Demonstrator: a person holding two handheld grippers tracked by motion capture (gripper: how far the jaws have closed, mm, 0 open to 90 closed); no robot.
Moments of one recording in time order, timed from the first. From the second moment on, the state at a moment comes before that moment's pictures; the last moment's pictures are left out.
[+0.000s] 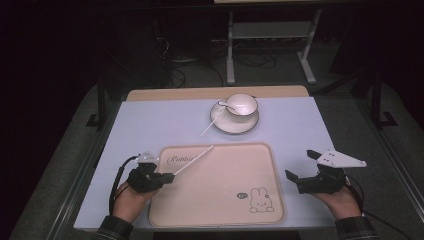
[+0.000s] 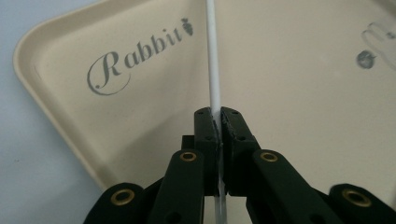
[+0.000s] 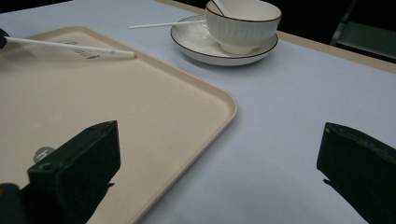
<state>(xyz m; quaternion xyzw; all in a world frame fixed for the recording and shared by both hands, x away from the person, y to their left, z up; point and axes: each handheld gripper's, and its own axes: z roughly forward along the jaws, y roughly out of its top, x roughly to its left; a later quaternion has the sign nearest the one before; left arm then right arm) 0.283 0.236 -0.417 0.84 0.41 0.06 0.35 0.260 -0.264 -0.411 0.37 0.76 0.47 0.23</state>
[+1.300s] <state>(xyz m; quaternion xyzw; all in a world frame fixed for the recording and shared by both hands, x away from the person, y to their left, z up) 0.343 0.195 -0.391 0.86 0.37 0.06 0.35 0.261 -0.263 -0.412 0.38 0.77 0.47 0.23</state>
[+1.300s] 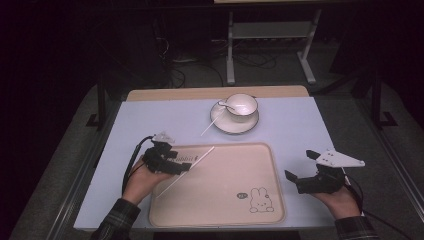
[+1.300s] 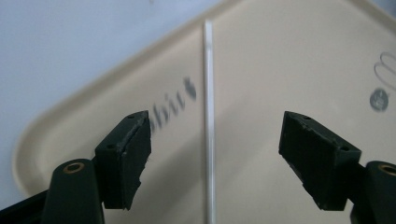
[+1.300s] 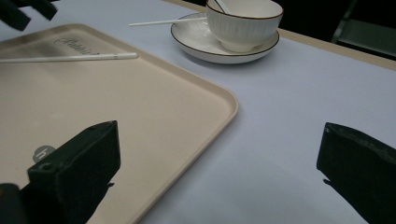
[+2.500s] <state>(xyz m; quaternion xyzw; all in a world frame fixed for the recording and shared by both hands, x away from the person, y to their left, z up) 0.511 0.081 -0.408 0.86 0.36 0.13 0.34 0.260 -0.269 -0.411 0.38 0.75 0.49 0.22</state>
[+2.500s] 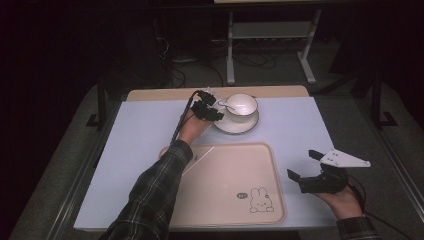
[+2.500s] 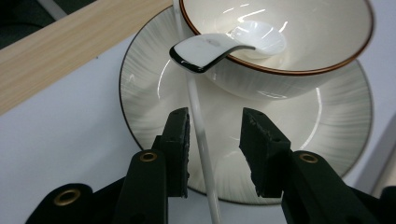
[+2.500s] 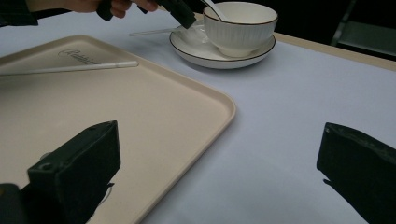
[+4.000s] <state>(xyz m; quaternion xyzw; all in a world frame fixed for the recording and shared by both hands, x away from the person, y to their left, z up) 0.471 0.151 -0.371 0.84 0.41 0.15 0.34 0.259 -0.268 -0.411 0.38 0.76 0.48 0.22</state>
